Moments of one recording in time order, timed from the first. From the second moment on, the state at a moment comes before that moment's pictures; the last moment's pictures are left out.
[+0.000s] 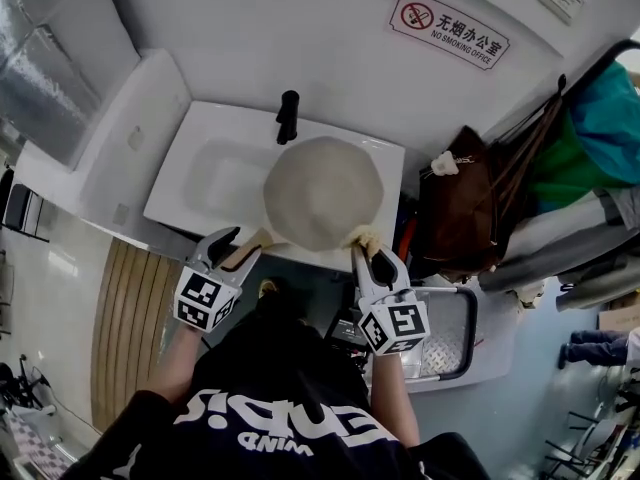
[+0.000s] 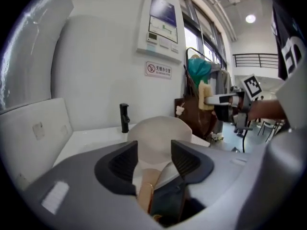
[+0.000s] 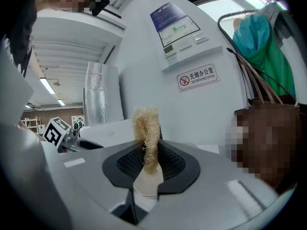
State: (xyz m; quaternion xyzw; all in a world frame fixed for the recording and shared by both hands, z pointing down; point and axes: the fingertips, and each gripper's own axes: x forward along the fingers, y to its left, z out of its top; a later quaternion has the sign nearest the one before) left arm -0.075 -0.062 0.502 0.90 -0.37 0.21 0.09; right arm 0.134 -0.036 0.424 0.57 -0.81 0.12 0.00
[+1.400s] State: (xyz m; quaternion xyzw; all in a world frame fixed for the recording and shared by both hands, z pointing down) left arm -0.070 -0.075 0.662 0.86 -0.26 0.41 0.15; right arm 0.155 -0.074 0.427 0.60 -0.79 0.12 0.02
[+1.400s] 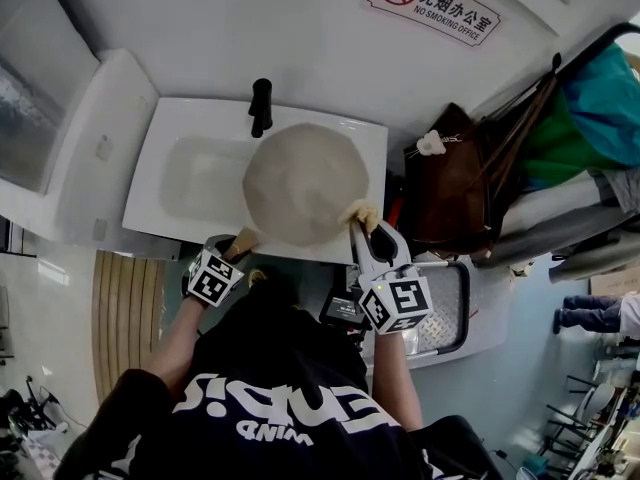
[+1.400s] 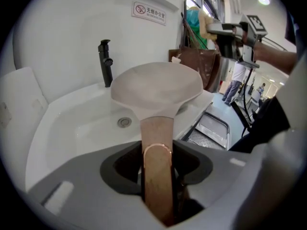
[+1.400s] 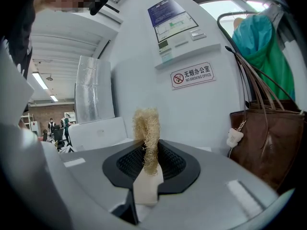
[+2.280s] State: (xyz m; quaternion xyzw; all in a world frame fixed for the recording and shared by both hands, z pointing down) left arm -0.076 -0.071 0.626 0.85 -0.20 0.47 0.16; right arm 0.110 -0.101 0.446 0.54 -0.83 0.11 0.07
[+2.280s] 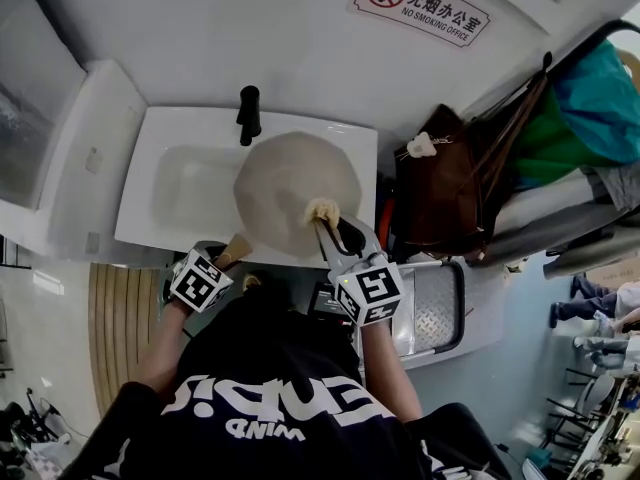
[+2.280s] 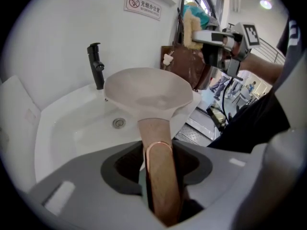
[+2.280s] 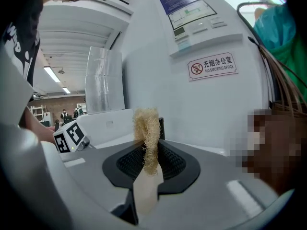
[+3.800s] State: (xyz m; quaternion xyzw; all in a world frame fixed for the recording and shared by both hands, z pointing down) left arm -0.073 -0.068 0.609 0.85 -0.18 0.46 0.20; right arm -0.033 -0.197 0.613 0.32 -0.85 0.16 0.38
